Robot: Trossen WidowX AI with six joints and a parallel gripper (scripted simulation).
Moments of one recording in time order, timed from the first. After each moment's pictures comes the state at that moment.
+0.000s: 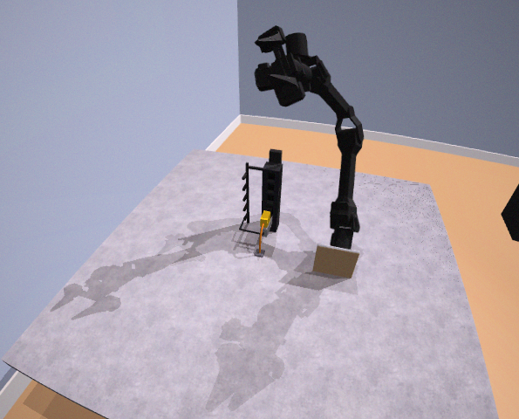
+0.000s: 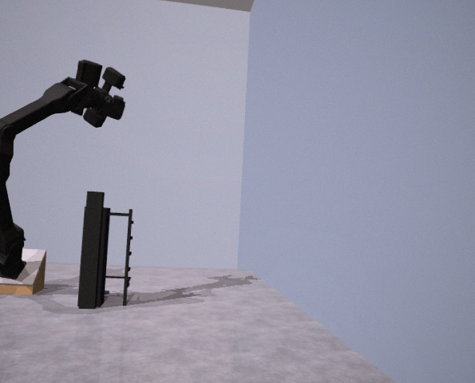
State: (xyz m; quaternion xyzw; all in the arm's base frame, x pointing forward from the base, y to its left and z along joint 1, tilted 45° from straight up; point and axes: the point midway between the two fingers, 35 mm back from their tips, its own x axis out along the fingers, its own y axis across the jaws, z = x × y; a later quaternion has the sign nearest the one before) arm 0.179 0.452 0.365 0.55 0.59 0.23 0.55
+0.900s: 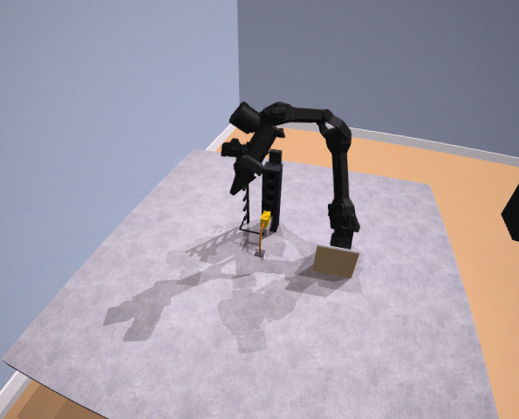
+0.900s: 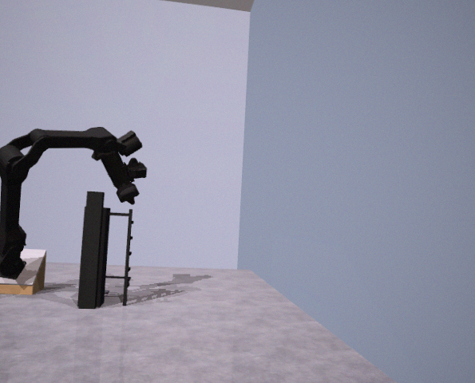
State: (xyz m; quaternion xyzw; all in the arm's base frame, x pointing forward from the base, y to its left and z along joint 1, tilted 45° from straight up) arm 0.276 0.284 0.119 -0.22 0.55 0.16 0.79
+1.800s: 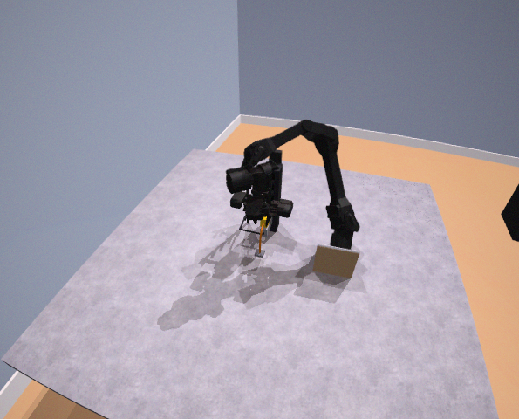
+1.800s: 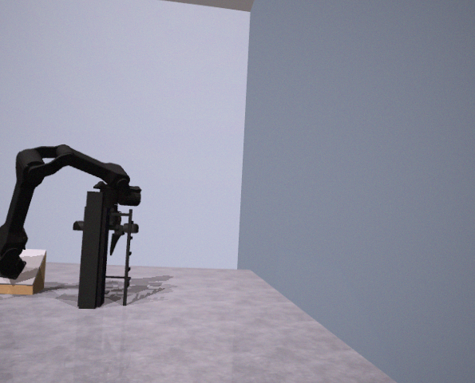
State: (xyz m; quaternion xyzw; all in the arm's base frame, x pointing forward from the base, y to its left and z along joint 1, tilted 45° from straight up) arm 0.255 0.111 0.055 -0.70 0.60 0.29 0.27
